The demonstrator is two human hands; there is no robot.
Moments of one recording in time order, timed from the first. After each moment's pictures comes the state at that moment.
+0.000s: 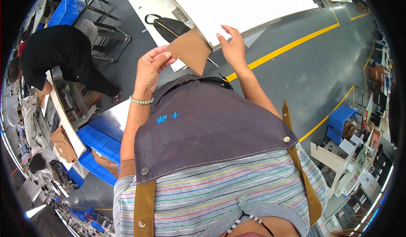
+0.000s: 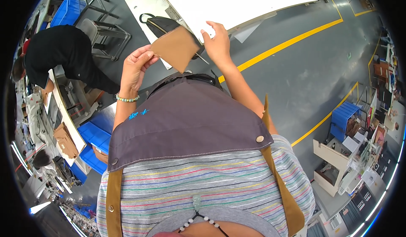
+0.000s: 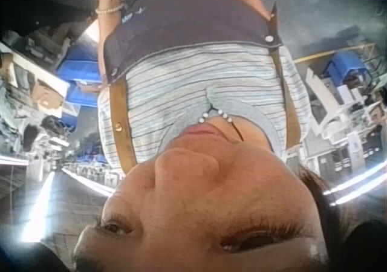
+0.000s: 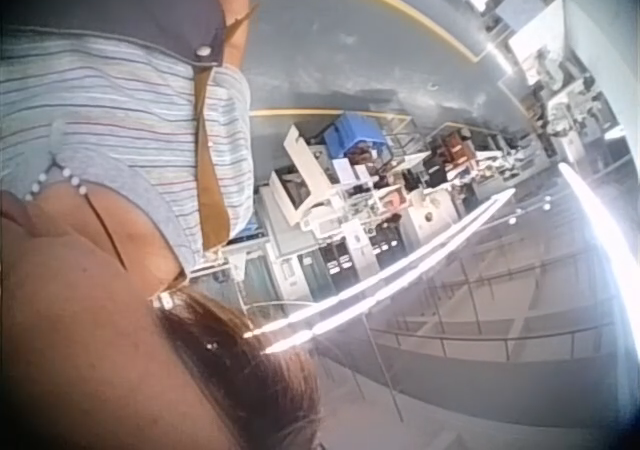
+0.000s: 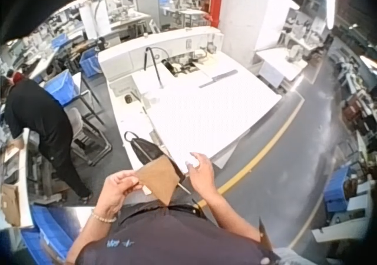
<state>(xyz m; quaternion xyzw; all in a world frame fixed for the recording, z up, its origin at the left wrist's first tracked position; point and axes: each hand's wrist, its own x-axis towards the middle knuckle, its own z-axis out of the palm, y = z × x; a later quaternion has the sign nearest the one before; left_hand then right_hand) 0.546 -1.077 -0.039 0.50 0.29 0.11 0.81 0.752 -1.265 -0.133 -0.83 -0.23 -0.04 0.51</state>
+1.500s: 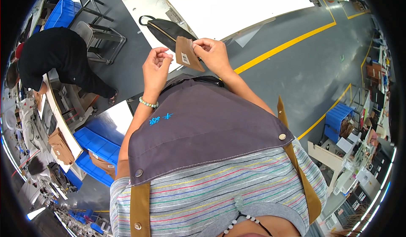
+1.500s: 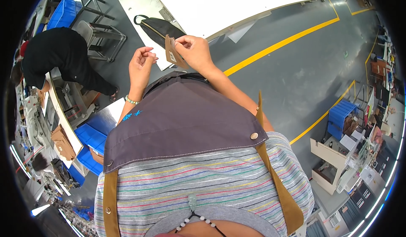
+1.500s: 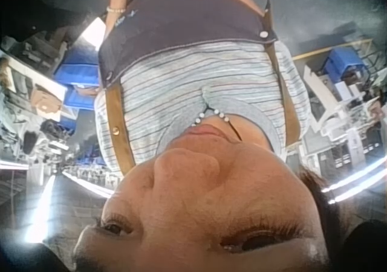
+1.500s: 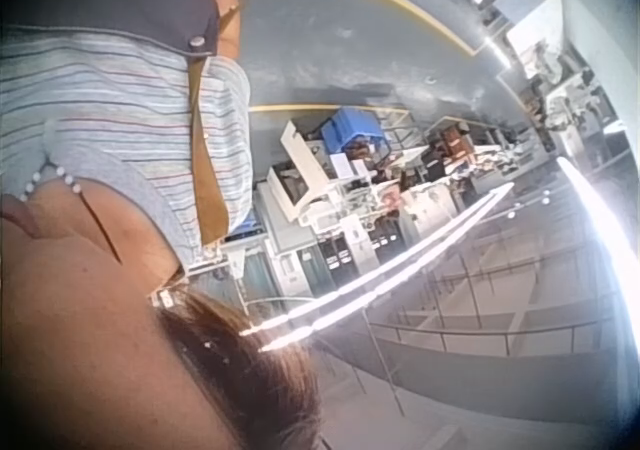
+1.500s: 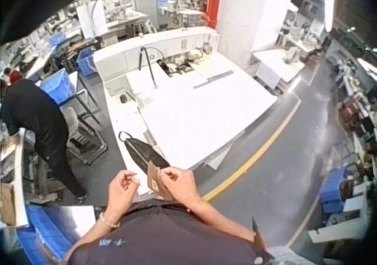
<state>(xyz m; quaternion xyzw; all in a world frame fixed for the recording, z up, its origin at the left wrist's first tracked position) 0.563 -1.113 -0.070 0.69 0.33 0.17 0.62 0.718 -1.261 -0.086 -0.69 -0.21 0.30 0.62</state>
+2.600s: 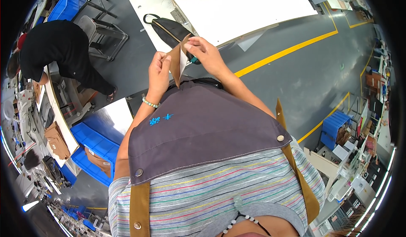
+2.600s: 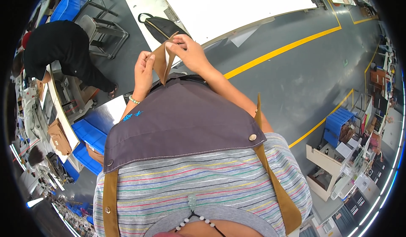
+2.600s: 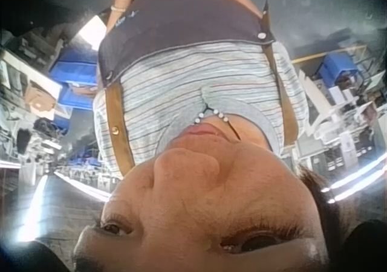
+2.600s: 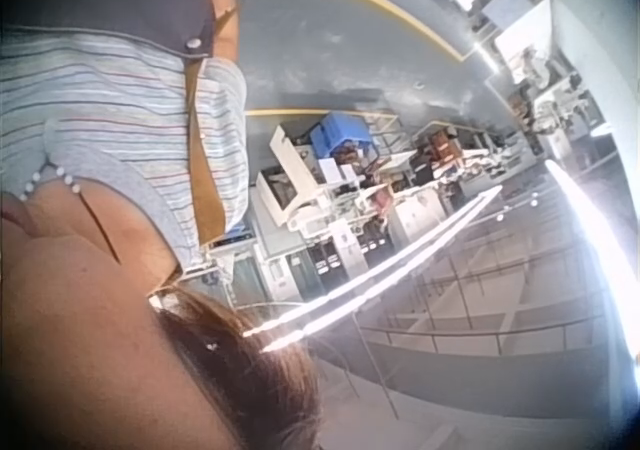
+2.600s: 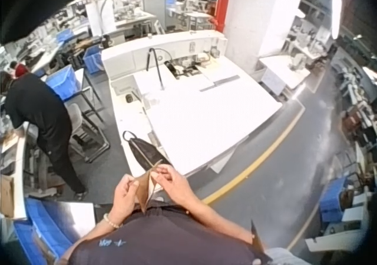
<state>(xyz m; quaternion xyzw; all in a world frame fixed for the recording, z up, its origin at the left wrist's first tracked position) 0.548 -1.114 -0.099 0.66 0.29 0.21 0.67 0.712 -1.244 -0.093 -0.65 -0.23 0.36 0.62</state>
